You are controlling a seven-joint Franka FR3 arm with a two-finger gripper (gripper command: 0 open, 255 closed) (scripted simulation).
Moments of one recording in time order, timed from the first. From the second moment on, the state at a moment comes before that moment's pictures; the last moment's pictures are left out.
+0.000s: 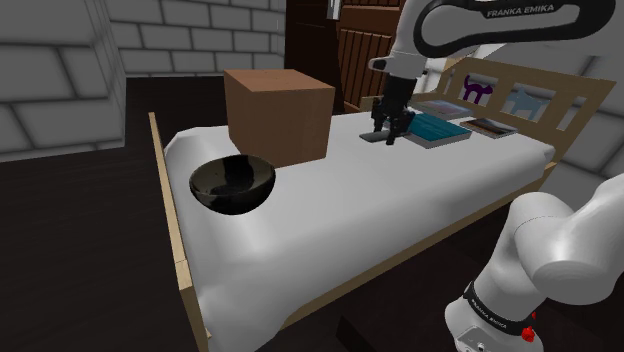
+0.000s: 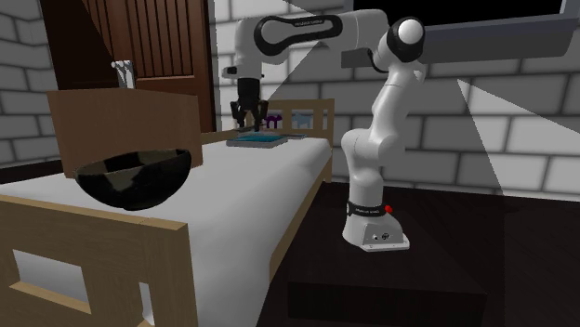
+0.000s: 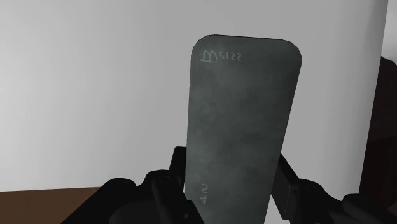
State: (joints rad) arm 0.37 -0.52 -0.35 -2.25 -0.11 1.78 -1.17
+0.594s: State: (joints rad) arm 0.37 -0.51 -0.33 -2.13 -0.10 1.65 -1.16
